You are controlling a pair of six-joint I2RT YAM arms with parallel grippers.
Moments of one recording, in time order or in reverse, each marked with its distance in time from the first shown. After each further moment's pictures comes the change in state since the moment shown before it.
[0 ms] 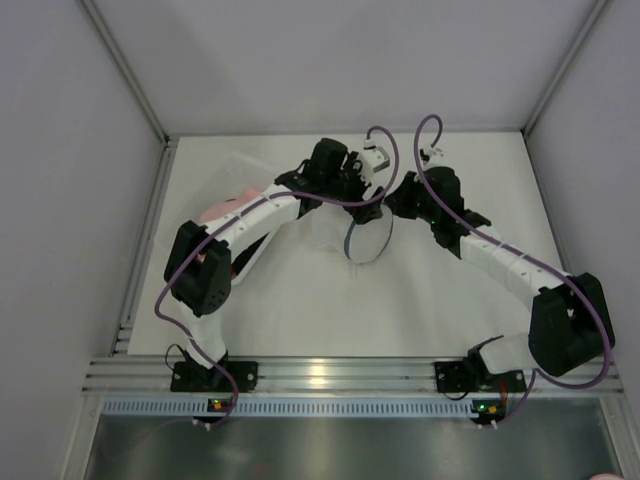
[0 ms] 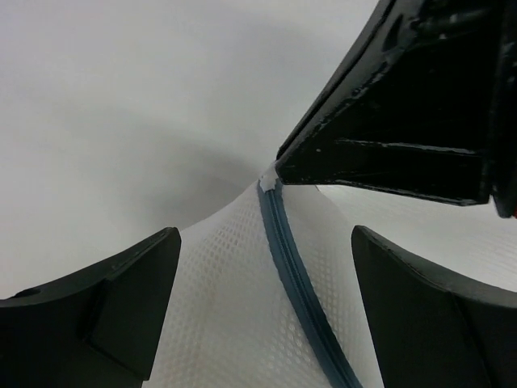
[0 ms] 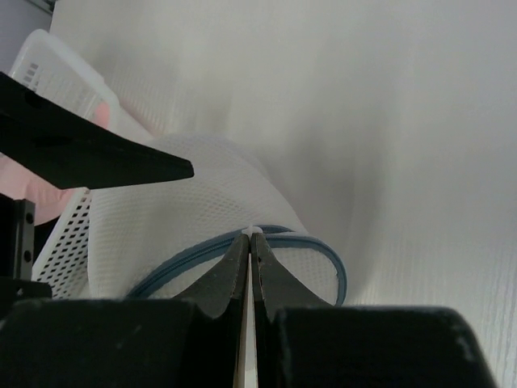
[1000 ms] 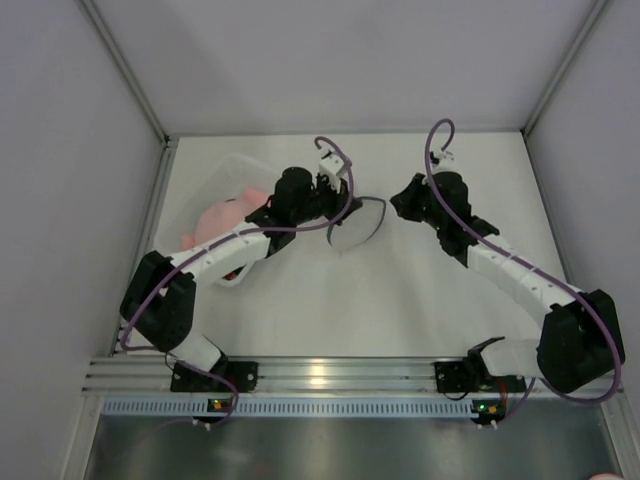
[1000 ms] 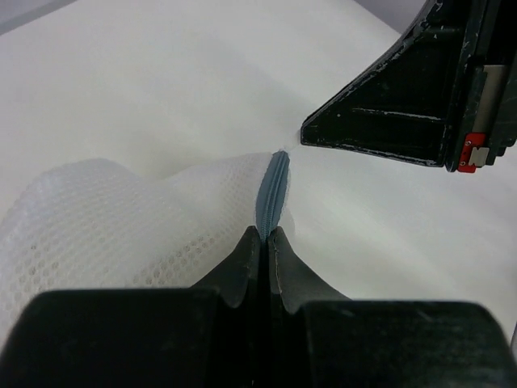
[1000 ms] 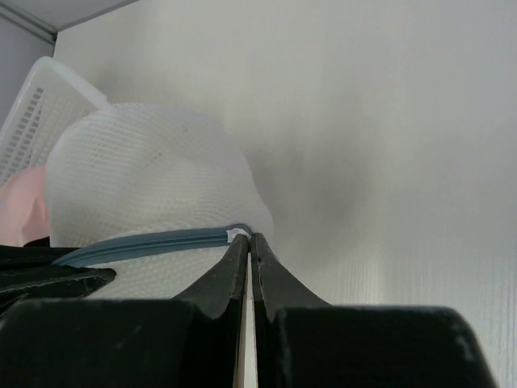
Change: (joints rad) left arm 0.014 -0.269 -0.435 0.467 -0.113 -0.341; right arm 0.000 -0.081 -0.035 -0.014 0.066 0.024
